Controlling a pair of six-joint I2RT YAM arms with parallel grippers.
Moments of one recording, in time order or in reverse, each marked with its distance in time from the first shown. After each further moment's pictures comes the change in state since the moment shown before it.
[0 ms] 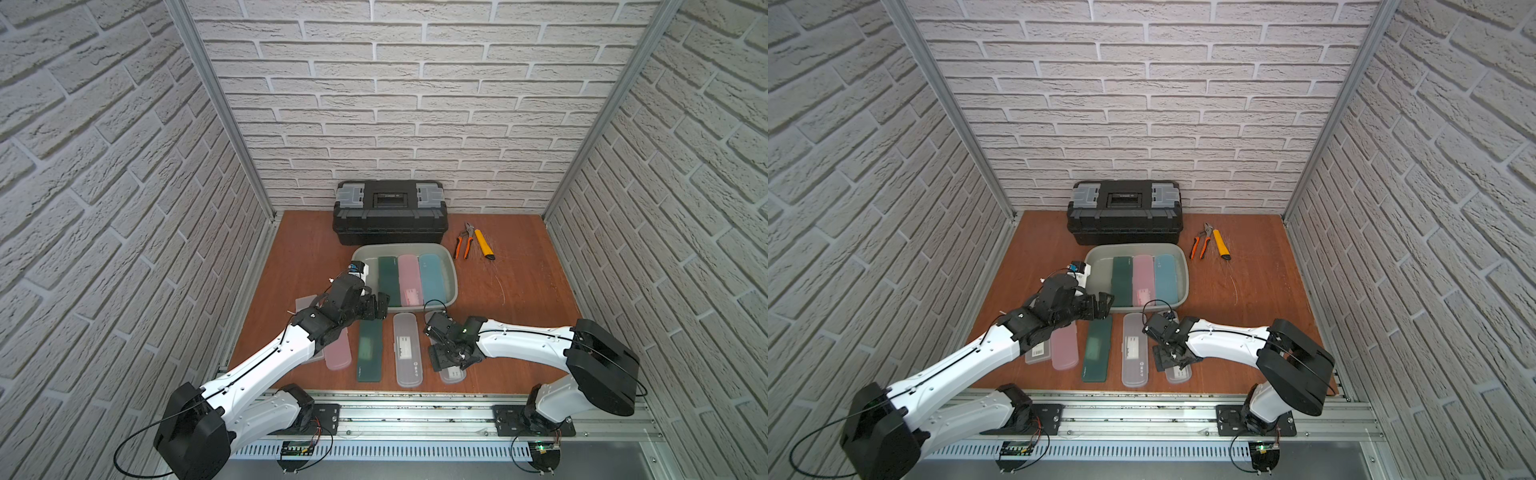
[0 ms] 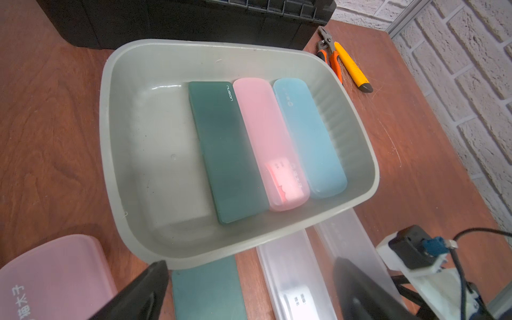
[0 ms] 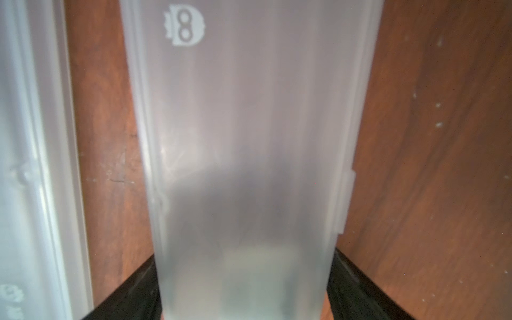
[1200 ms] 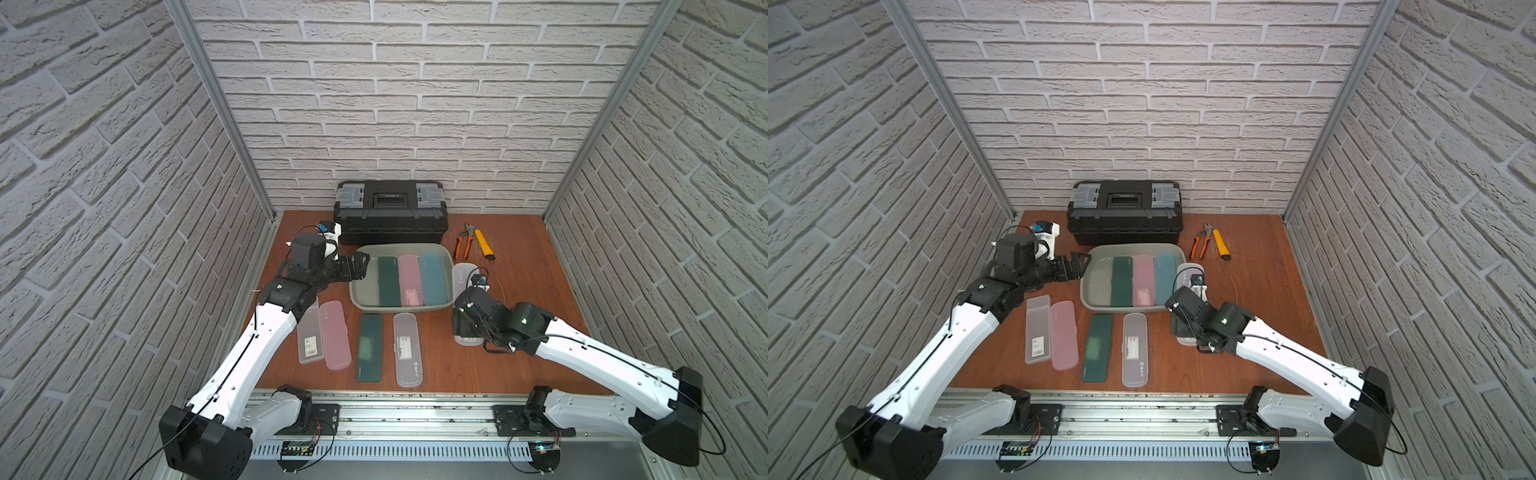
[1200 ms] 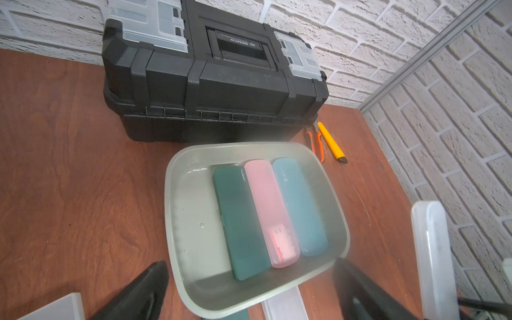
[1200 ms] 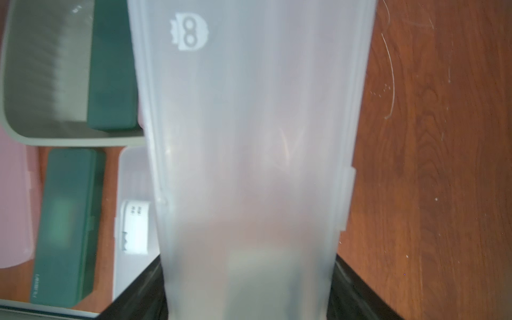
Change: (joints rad) left arm 0.353 0.071 0.371 -0.183 0.295 0.150; right arm -0.103 -0.330 0.268 -0.232 0.240 0.027
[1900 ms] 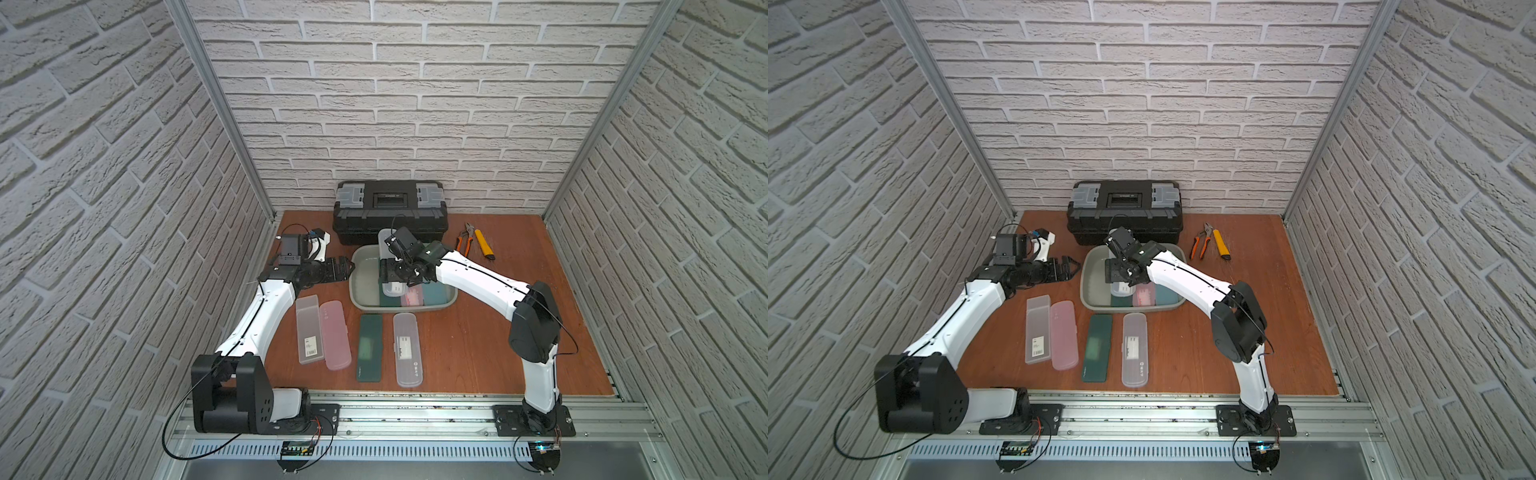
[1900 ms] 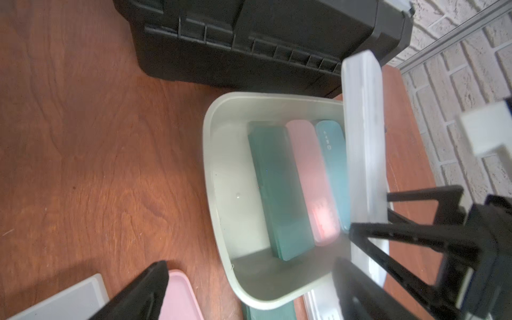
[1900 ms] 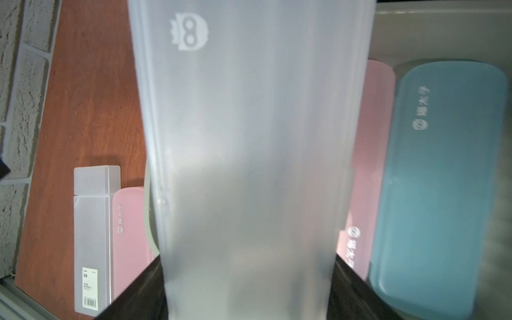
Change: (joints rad) left arm 0.238 0.196 -0.064 -0.012 0.219 0.143; right arm -0.076 0.856 0.784 0.154 -0.288 -0.136
